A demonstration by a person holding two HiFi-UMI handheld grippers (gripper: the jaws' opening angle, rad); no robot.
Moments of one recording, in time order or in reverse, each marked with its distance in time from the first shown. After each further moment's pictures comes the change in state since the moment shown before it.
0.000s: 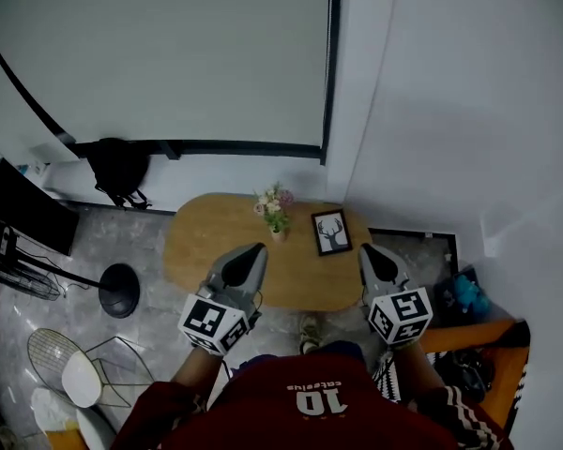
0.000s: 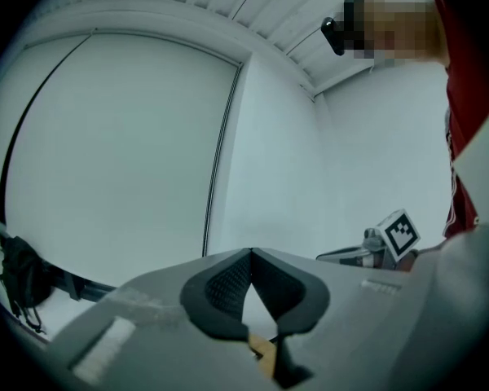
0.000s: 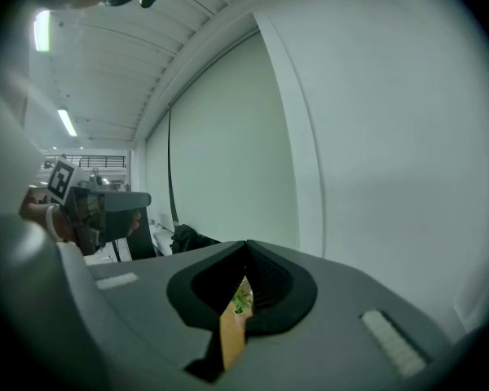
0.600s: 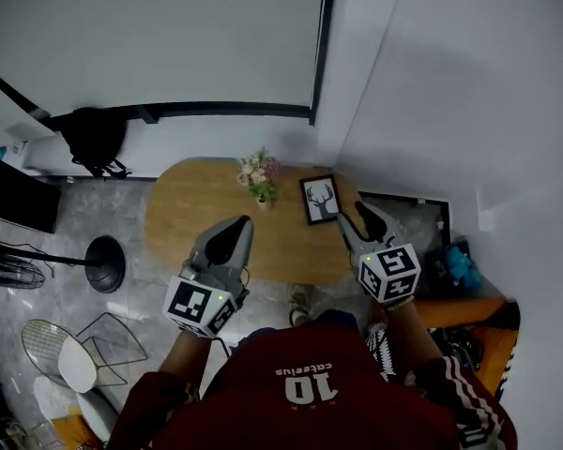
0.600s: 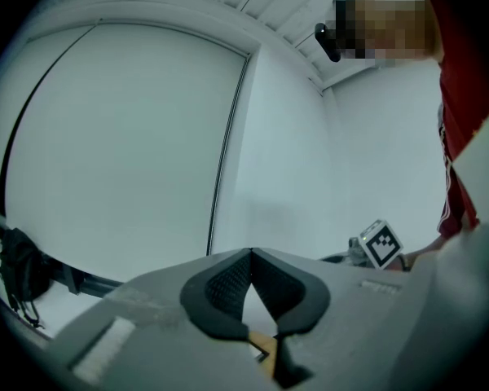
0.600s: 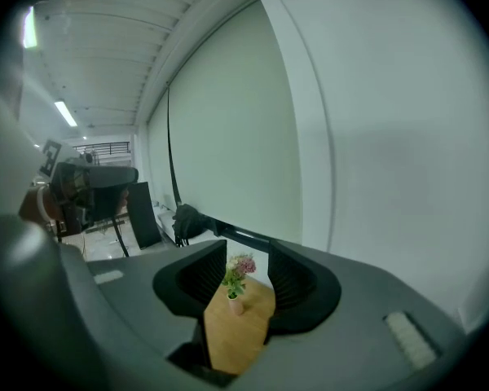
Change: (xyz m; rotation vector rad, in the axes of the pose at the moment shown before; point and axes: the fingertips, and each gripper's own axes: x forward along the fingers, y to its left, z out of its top) left arm 0.039 0.036 -0.026 -0.043 0.046 0.033; right arm 0.082 -0.036 -0.049 -0.013 0.152 0.047
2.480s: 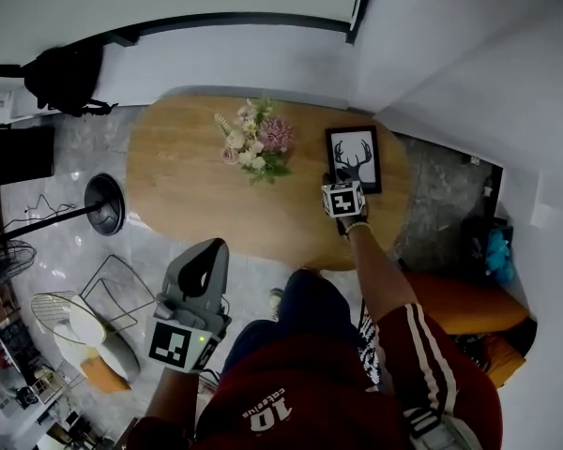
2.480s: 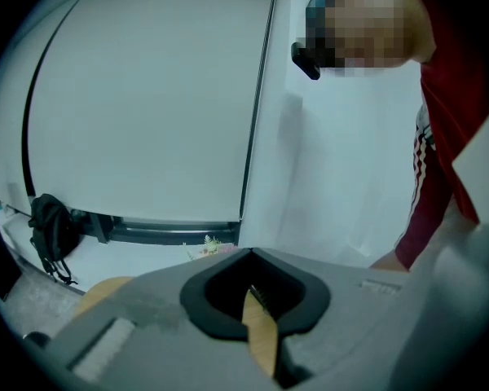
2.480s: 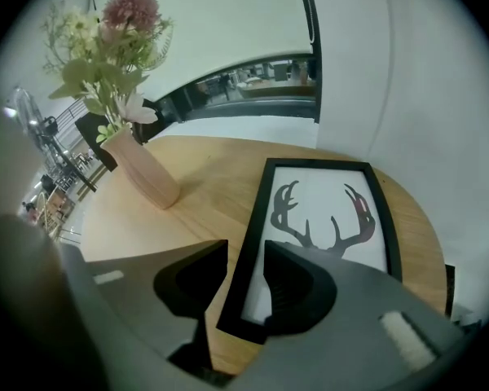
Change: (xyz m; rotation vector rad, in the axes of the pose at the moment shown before) left arm 0.079 0.107 -0.182 -0.089 0.364 0.192; right arm 0.325 -0.095 -0.455 0.154 0.712 -0.029
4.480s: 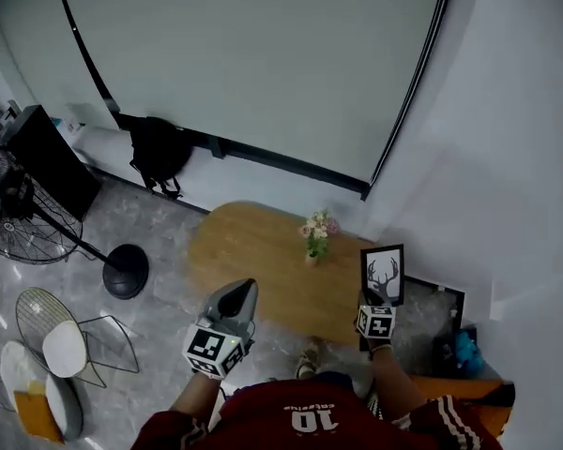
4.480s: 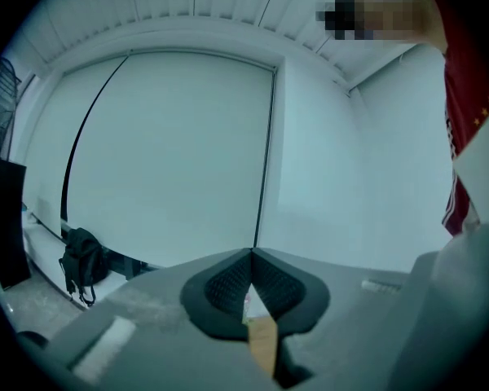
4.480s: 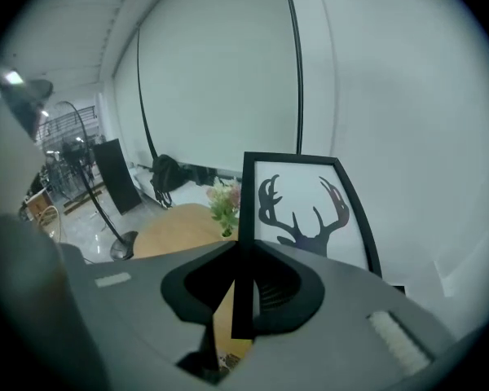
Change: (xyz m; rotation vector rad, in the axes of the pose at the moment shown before) left arm -0.281 0.008 0.054 0.006 -0.396 0.052; right arm -0.377 0.141 0.016 -0.042 -0.366 -0.152
